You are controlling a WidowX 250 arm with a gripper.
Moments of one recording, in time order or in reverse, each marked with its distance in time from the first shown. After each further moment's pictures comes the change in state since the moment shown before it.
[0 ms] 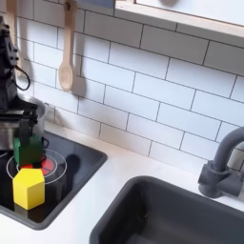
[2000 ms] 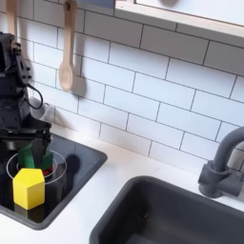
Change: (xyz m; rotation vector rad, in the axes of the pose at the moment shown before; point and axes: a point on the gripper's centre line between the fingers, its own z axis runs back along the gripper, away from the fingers) arm -0.028 -0.028 -0.015 -0.015 0.032 -0.035
